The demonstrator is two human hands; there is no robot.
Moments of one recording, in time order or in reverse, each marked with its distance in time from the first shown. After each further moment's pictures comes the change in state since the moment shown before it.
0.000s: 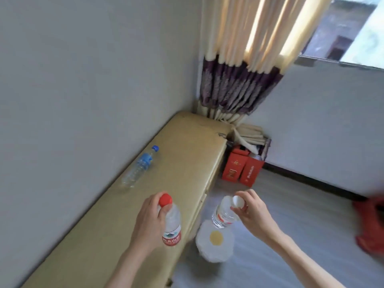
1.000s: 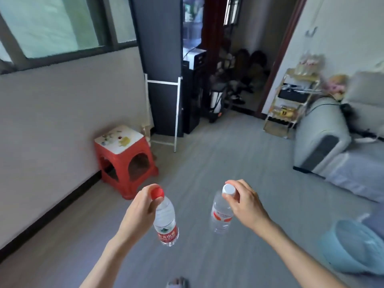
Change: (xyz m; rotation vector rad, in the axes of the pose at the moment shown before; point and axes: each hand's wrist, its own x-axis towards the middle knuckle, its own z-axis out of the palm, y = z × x) left_hand -0.374 0.474 0.543 -0.118 -1.196 1.125; right_hand -0.586 0.328 -0.367 -0.134 1.101 1.102
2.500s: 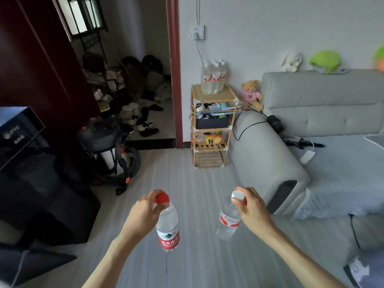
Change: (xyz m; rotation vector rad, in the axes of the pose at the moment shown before) left_hand 0.939 0.263 0.530 0.029 -0.569 0.267; right_hand 0.756 0.511 -0.258 -0.087 0.400 0.535
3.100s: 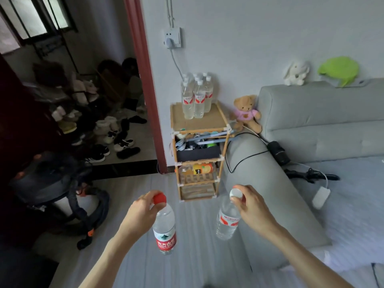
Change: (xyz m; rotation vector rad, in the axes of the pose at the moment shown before) left_hand 0.402 0.097 0.061 0.004 -0.043 -0.007; right_hand 0.399 0.088 -0.044 -0.010 -0.041 -0.005
